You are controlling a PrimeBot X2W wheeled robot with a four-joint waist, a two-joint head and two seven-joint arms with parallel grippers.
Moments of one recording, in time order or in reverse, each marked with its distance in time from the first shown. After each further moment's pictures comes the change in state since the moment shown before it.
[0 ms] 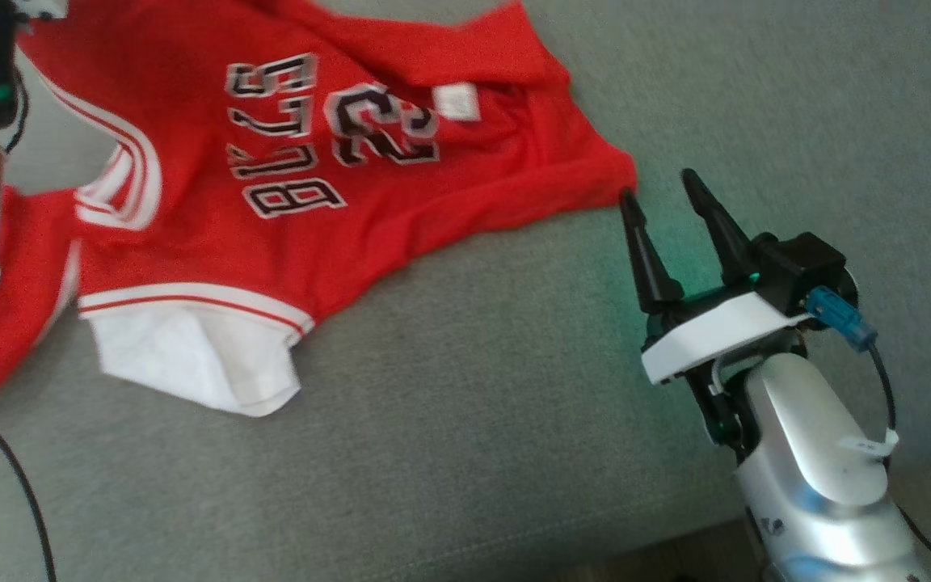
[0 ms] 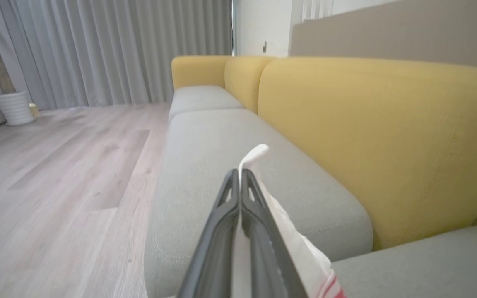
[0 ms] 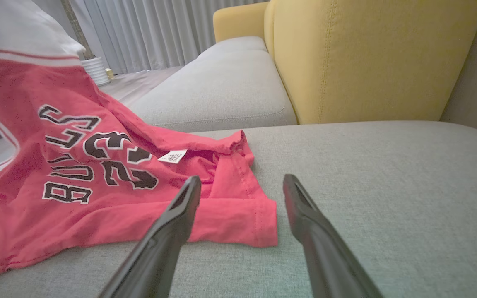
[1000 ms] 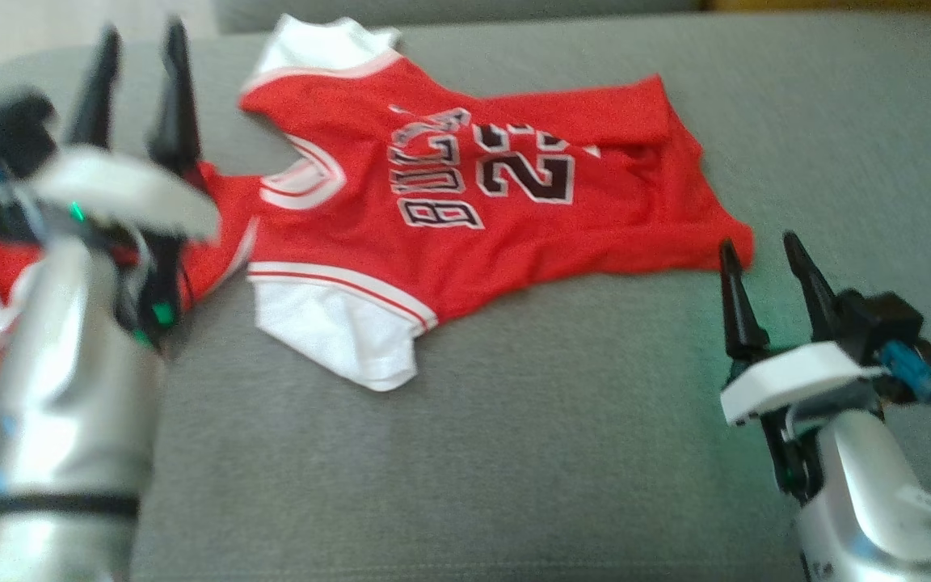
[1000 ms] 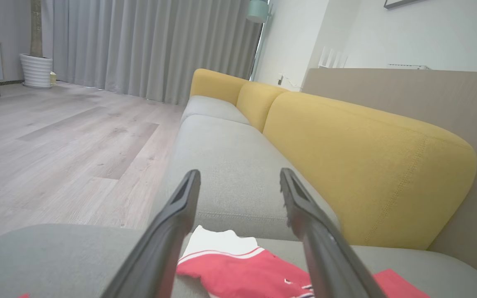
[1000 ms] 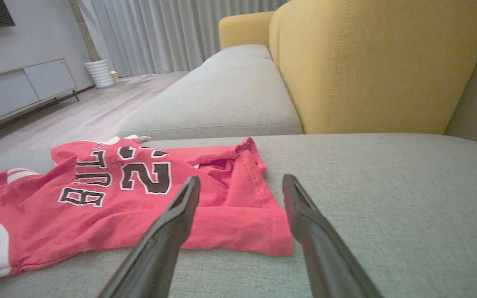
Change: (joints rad) left arm 0.449 -0.157 0.168 -0.240 -0.063 -0.090 -0.104; right arm 0.108 -0.001 -0.211 0.021 -0.088 0.000 0.000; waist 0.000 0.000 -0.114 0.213
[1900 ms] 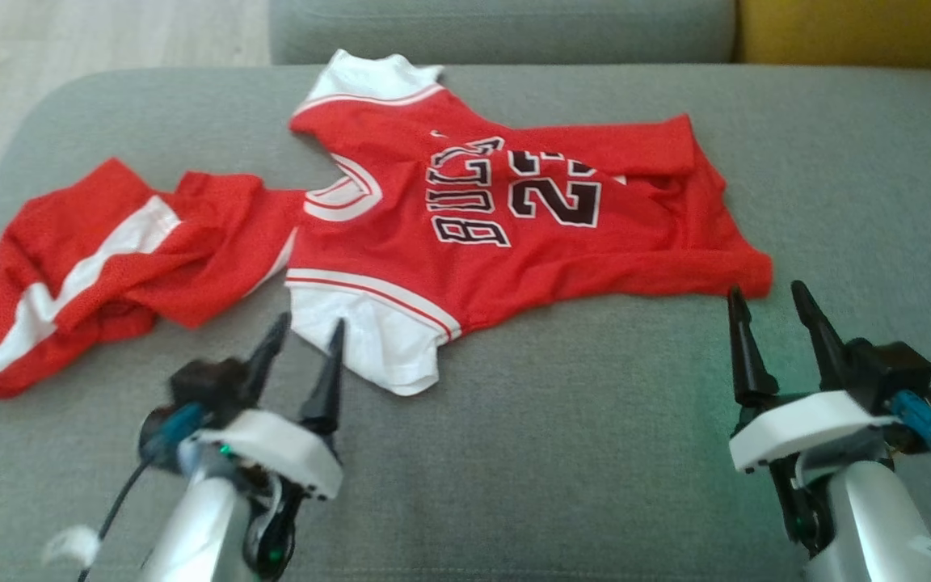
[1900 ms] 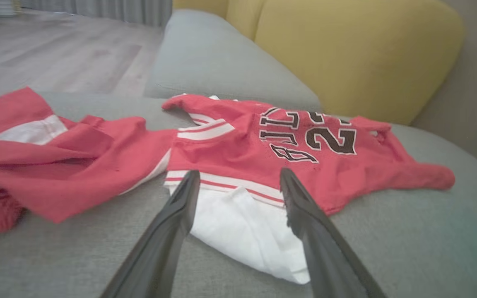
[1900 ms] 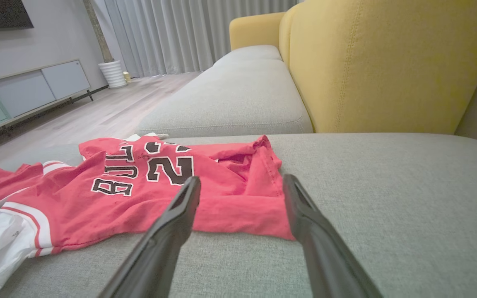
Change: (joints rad) left arm 0.519 -0.117 -0.054 -0.187 0.221 -0.016 0.025; right arm 0.148 0.005 -0.022 -0.129 0.012 0.000 0.048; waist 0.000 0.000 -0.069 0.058
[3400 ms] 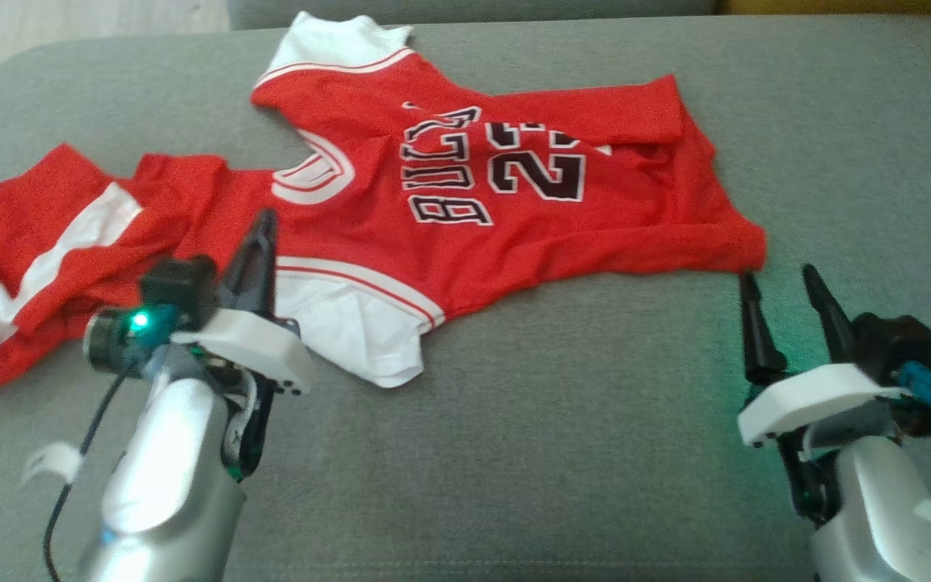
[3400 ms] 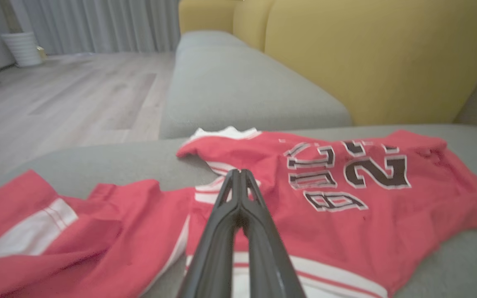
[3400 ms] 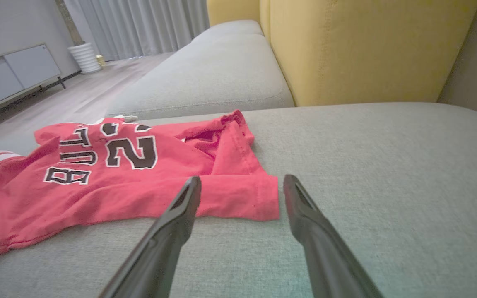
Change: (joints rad) left arm -0.231 0.035 -0.018 0.103 0.065 0.111 -0.018; right arm -0.078 0.000 -0.030 0.086 0.000 0.000 0.015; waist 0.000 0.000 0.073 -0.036
